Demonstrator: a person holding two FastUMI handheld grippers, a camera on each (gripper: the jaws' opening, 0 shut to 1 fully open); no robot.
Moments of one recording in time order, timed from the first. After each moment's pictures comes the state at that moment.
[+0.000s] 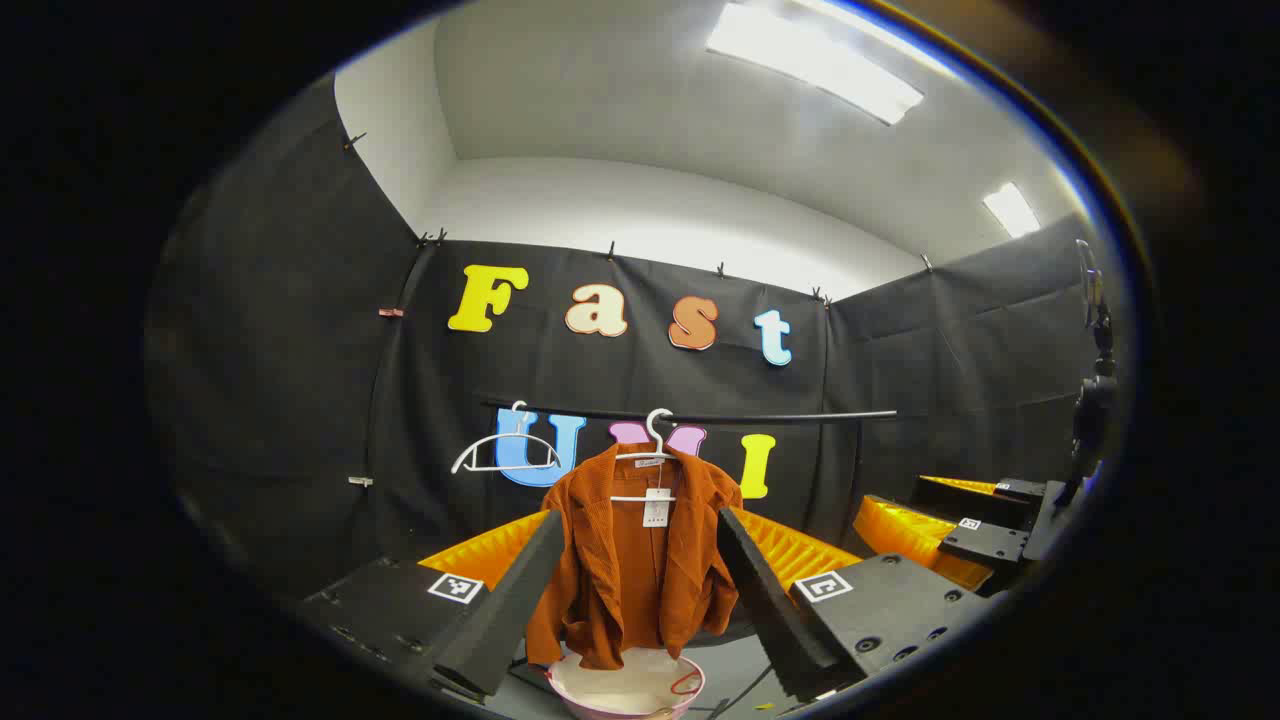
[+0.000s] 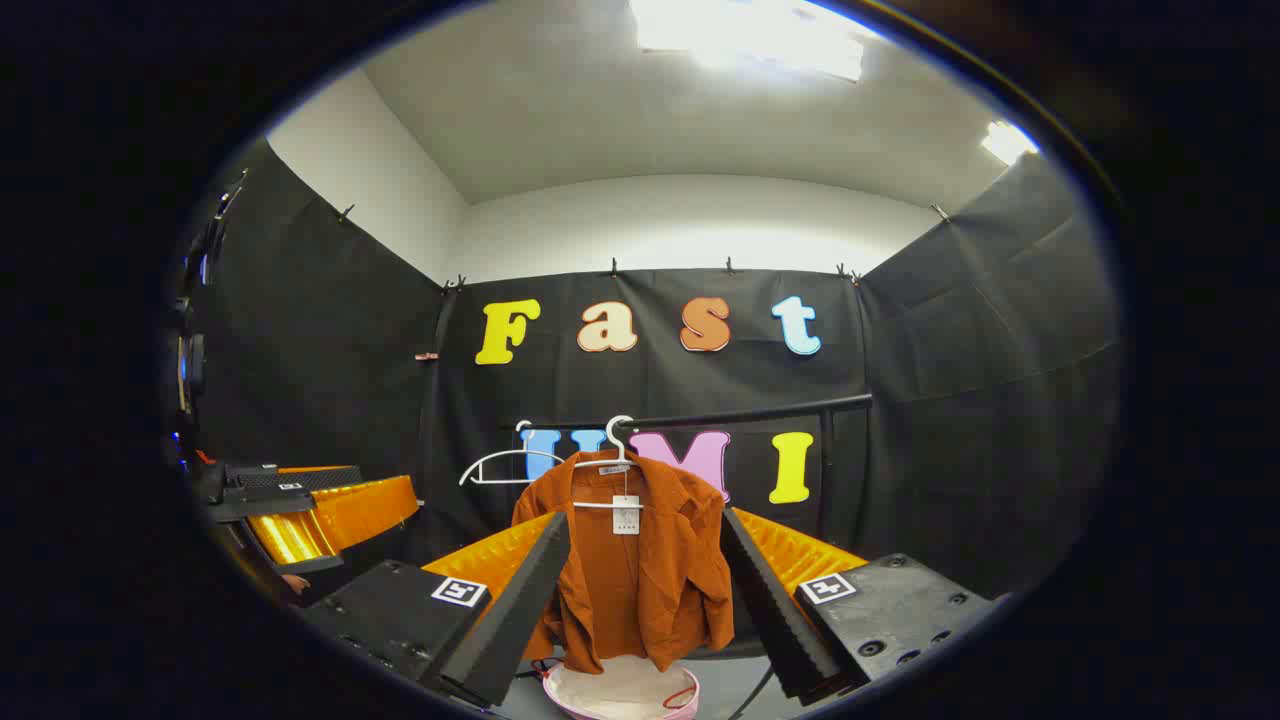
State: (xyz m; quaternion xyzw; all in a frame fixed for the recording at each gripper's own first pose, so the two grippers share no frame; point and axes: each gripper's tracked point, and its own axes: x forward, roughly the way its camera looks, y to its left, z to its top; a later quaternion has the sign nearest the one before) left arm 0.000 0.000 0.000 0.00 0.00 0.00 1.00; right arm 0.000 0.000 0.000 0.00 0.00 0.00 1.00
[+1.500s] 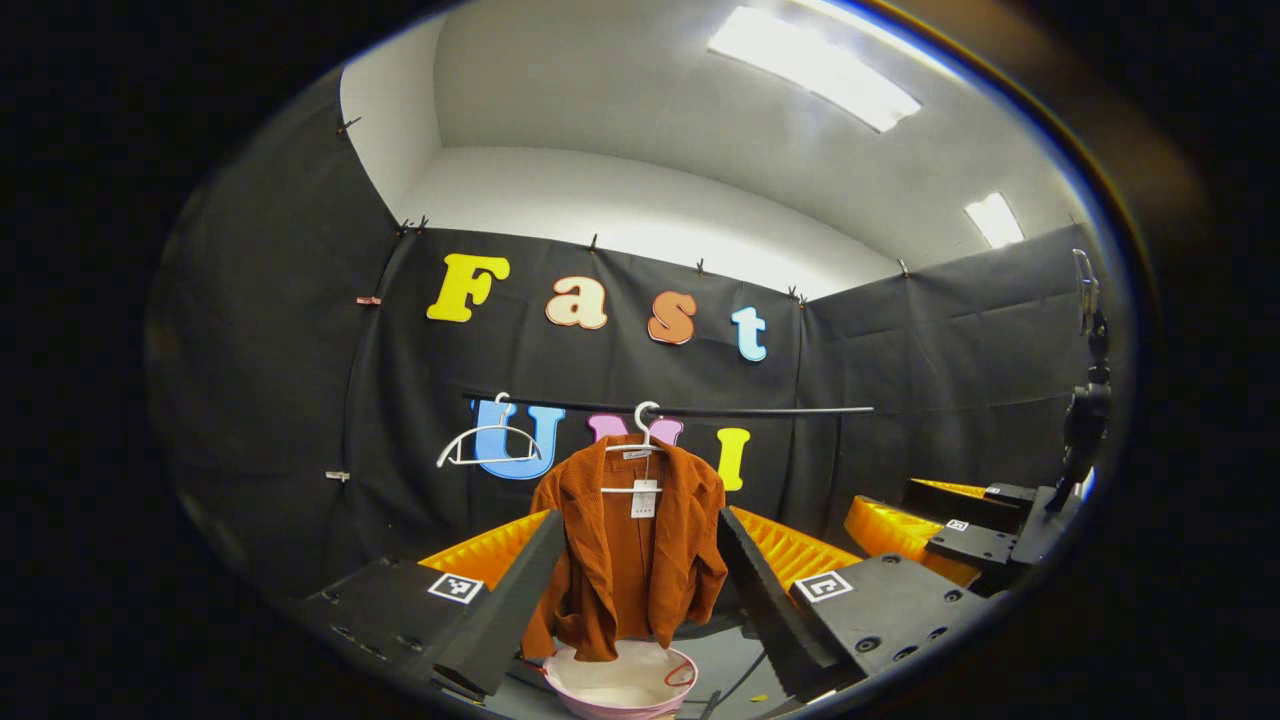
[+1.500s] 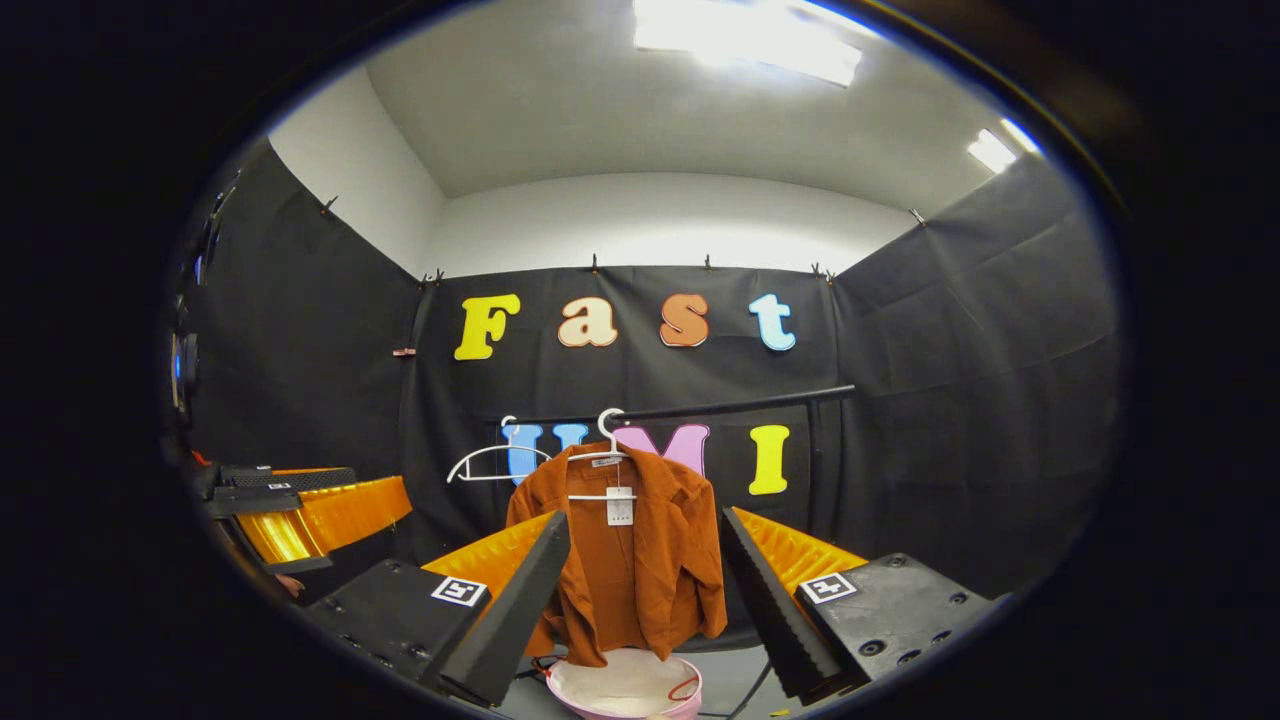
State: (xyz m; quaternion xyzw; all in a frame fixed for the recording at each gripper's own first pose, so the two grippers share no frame) left arm -0.011 0.025 -0.006 -0.01 0.01 -0.05 1.00; right arm -0.017 0.033 -0.012 0.00 0.01 -0.05 1.00
